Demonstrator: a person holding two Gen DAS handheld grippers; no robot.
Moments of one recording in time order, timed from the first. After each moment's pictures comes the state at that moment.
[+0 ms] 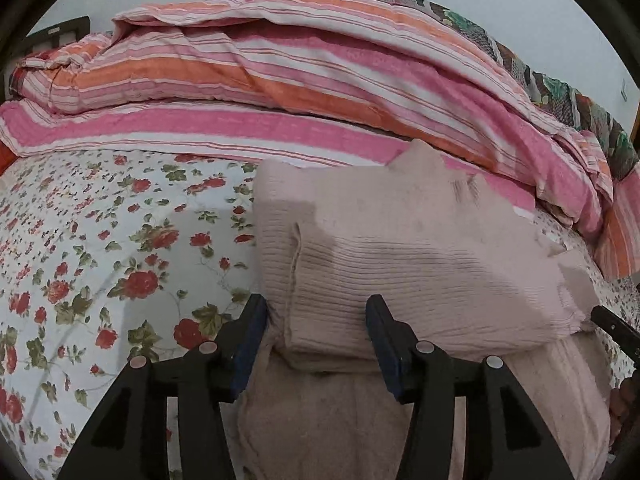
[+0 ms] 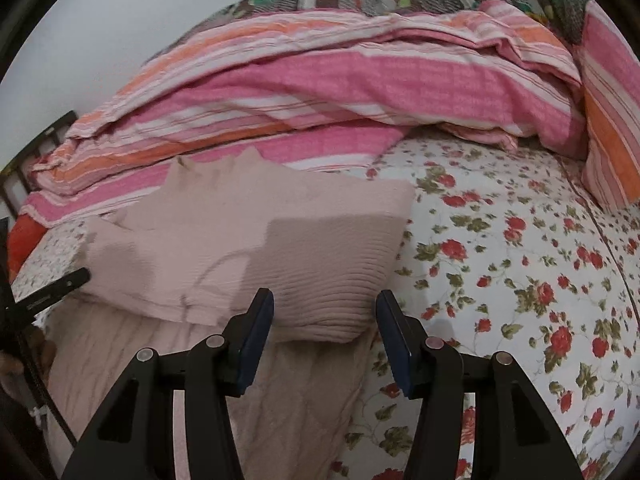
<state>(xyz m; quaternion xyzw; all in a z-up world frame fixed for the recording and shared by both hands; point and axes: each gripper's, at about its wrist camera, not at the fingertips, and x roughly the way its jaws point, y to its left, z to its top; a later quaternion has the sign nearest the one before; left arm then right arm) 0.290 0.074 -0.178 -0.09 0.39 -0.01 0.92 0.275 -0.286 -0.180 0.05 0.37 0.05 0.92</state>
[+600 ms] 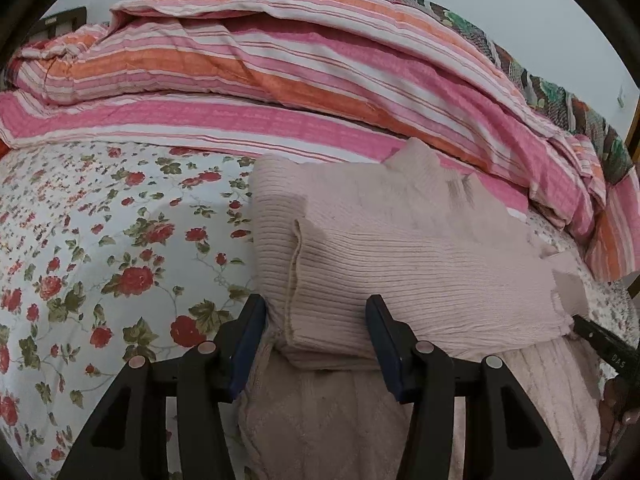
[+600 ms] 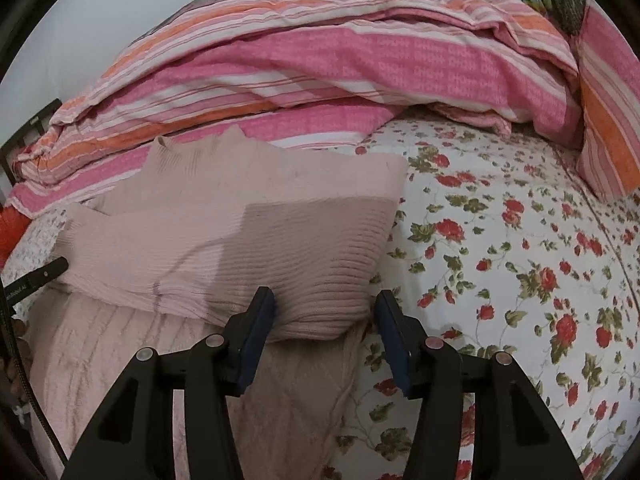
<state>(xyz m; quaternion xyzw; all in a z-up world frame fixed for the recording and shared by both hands) 0.291 0.079 -0.179 -0.11 0.39 -0.03 0.91 0.282 -0.286 -0.196 0.04 0.40 0.03 0.91</state>
